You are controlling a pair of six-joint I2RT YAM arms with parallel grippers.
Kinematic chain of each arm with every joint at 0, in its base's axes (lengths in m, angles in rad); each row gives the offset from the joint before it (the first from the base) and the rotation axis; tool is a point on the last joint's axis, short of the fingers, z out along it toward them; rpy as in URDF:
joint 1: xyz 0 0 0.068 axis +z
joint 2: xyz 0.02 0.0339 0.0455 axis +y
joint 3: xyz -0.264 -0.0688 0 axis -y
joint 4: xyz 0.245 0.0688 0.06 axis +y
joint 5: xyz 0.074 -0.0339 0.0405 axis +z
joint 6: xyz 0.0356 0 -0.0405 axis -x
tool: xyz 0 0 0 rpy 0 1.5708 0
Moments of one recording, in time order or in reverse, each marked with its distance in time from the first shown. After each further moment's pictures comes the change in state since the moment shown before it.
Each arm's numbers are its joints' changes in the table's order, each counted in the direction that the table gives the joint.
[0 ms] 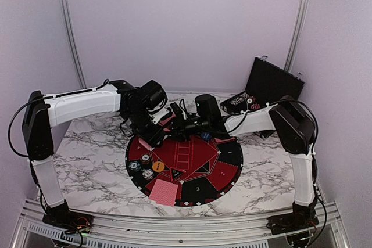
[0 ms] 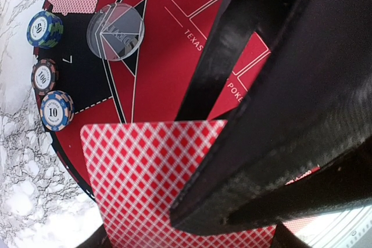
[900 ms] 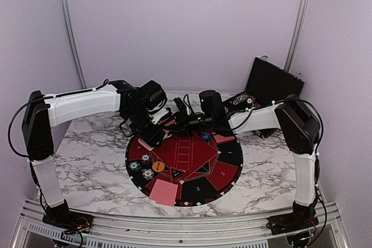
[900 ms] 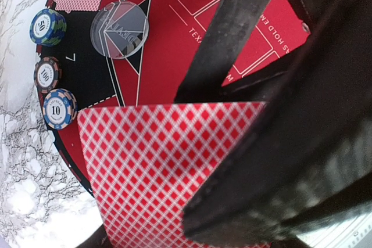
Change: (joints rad) left arm 0.002 0.000 -0.004 0.001 0.010 0.000; right arm -0.028 -0.045 -0.014 0.003 -0.014 0.008
